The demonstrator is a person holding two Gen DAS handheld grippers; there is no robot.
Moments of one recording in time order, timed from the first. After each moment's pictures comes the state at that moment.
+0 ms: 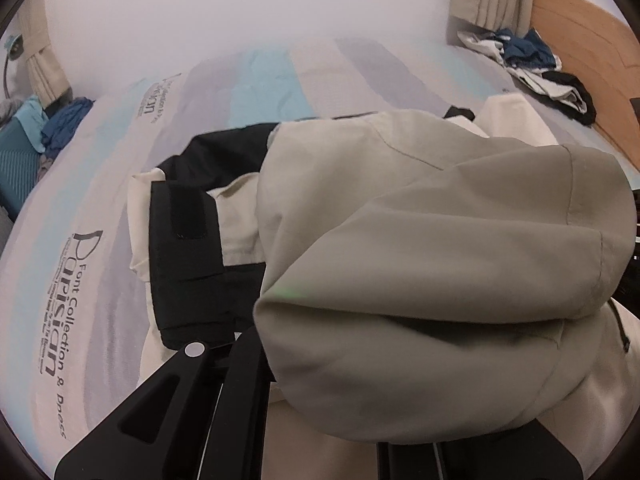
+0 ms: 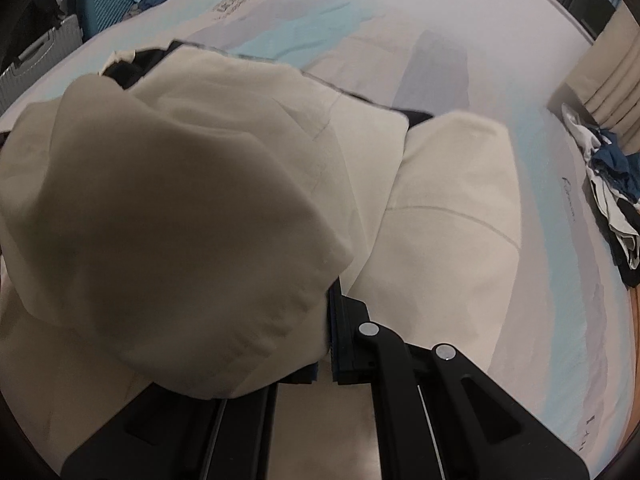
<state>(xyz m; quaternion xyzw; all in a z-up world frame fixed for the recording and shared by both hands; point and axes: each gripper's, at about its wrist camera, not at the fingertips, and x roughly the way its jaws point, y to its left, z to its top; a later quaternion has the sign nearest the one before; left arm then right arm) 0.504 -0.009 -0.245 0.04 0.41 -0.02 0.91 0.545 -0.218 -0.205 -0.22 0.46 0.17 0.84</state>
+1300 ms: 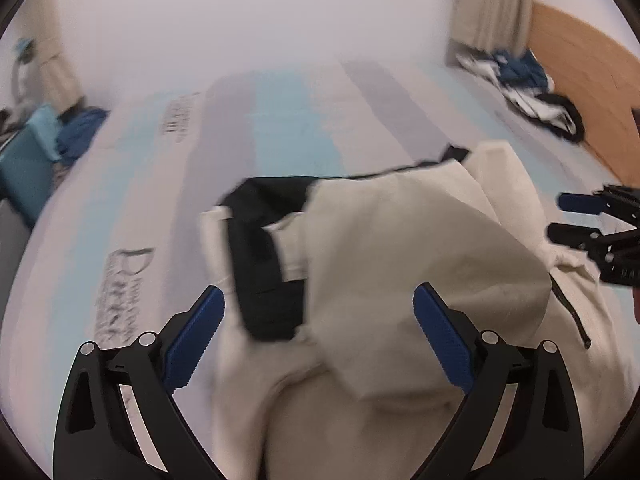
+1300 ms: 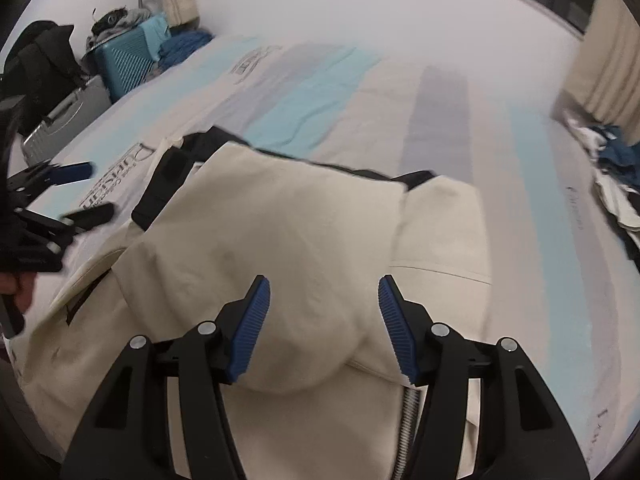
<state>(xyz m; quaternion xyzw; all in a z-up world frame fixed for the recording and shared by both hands) 0.482 0.017 -0.169 0.04 0.41 -0.03 0.91 0.525 -0.223 -0.110 -0.14 0.44 0.22 0.86</state>
